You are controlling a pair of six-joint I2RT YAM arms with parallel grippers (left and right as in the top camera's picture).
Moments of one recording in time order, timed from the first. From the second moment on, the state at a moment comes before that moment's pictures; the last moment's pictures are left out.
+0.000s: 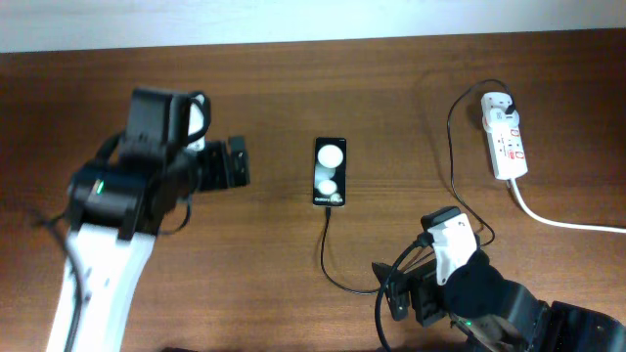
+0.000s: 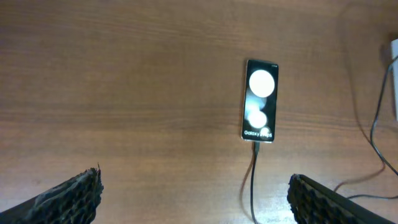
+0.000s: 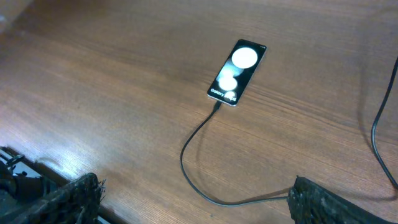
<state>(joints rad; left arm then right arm) -0.22 1.31 1.54 -1.18 0.04 -0.29 1.02 0.75 1.14 -1.12 0.31 0.54</state>
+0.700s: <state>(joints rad) -0.22 0.87 1.13 -1.25 -0.10 -0.33 1.02 0.77 1.14 -1.12 0.31 0.54</state>
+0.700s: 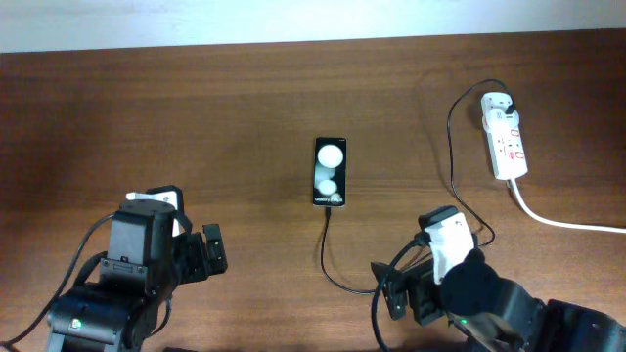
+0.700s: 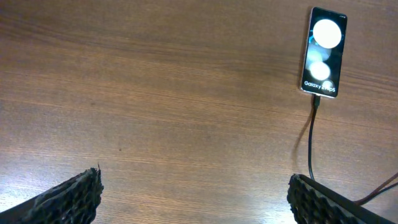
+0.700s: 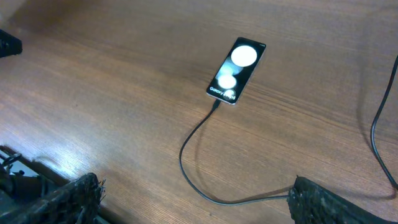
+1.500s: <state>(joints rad) -0.02 0.45 1.13 -1.35 -0.11 -0.34 0.67 1.03 1.14 -1.22 0.27 0.77</state>
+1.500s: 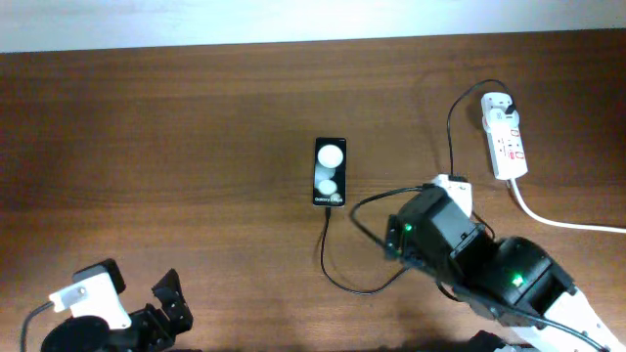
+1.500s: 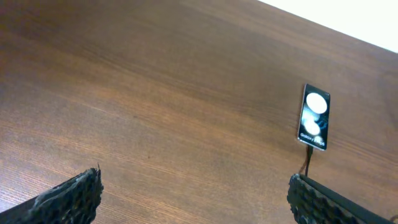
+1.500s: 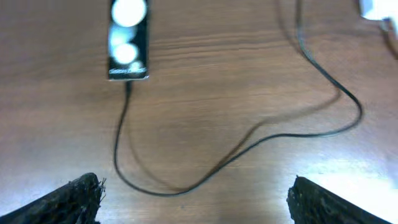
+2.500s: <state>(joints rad) -0.02 0.02 1.13 -1.36 -0.10 -0.34 0.36 1.17 1.14 -1.29 0.19 0.78</state>
